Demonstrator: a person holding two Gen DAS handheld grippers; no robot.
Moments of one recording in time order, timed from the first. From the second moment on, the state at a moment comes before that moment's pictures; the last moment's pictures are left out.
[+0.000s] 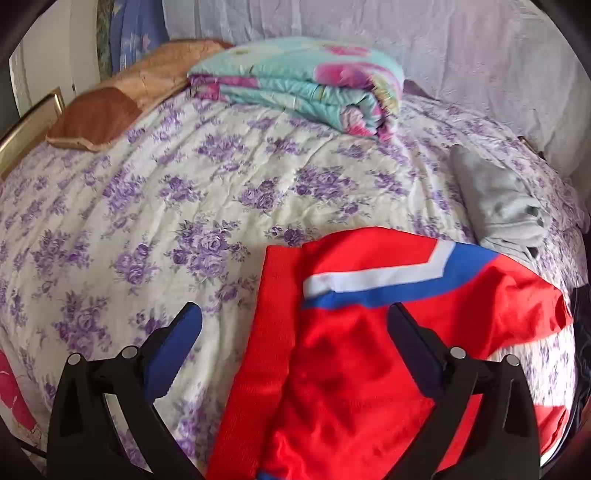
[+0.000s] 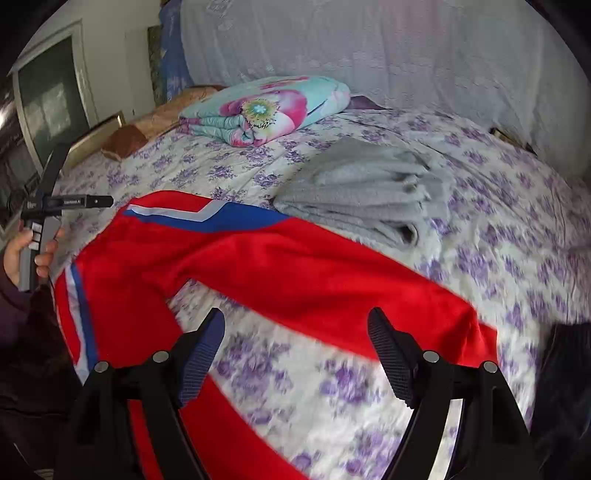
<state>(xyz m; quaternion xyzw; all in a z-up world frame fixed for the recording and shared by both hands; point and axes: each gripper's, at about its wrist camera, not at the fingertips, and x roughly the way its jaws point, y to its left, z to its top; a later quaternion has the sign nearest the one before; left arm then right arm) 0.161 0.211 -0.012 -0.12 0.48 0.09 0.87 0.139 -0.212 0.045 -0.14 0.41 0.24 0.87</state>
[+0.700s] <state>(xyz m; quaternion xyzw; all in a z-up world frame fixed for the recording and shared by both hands) 0.224 0.223 -0.038 -0.20 0.50 0.07 0.84 0.253 -0.146 -0.011 -0.21 0.47 0.31 0.80</state>
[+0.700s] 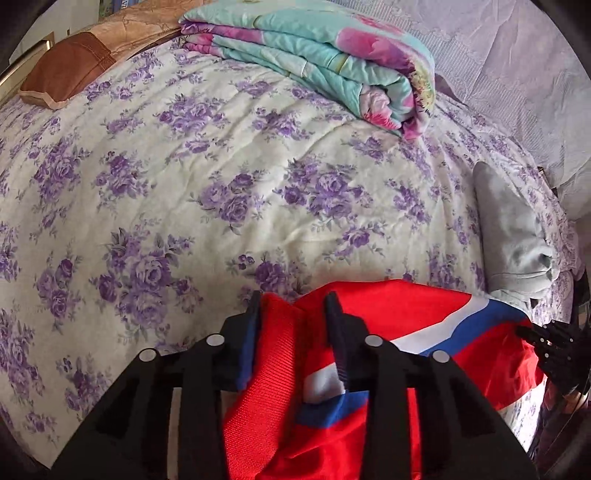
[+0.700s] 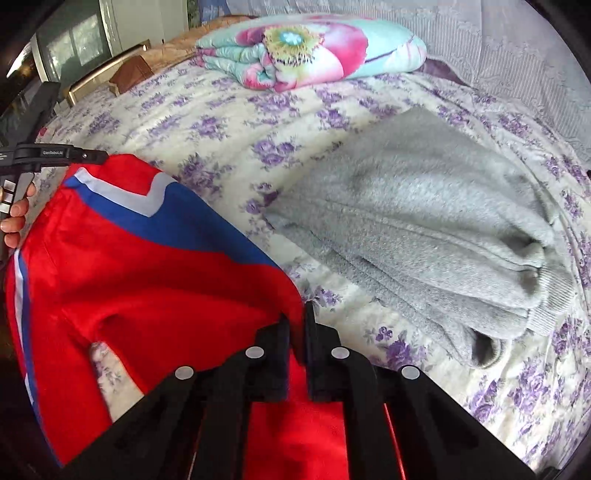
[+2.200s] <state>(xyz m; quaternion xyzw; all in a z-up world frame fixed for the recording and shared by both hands) 0.085 0.189 -0.007 -0.37 0.52 -0.05 0.77 -0.042 -0.199 -0.031 -0.16 0.37 0.47 0.78</state>
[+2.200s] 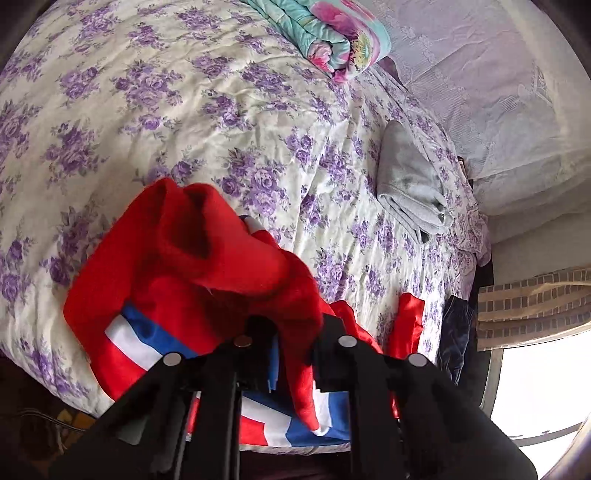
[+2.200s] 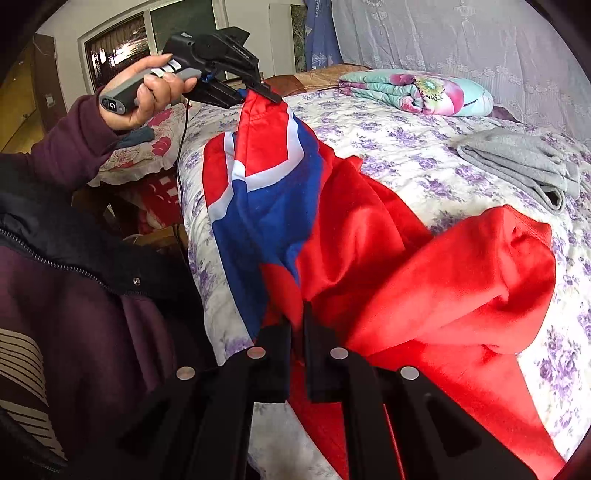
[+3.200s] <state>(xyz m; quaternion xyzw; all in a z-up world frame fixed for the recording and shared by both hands) 0.003 0.235 -0.068 -0.30 0.46 -0.02 0.84 -0.048 -0.180 -0.055 -0.13 0.42 0.46 0.77</state>
